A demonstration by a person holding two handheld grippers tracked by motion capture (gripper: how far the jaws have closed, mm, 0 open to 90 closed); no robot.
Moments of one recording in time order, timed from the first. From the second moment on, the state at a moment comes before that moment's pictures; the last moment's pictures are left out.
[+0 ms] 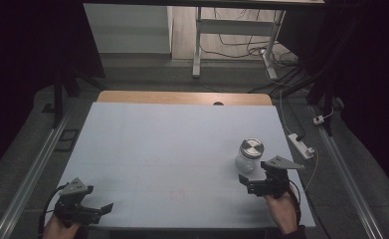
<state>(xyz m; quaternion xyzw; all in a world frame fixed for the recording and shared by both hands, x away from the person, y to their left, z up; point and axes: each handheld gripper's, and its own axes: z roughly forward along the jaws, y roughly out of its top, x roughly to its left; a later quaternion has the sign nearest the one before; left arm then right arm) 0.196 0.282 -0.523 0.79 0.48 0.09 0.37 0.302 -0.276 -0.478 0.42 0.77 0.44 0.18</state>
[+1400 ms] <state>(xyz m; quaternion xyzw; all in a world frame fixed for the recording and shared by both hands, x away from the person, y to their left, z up) 0.198 0.284 -0.524 0.79 0.47 0.08 0.37 0.376 -0.269 -0.502 0.46 0.77 0.38 0.22</state>
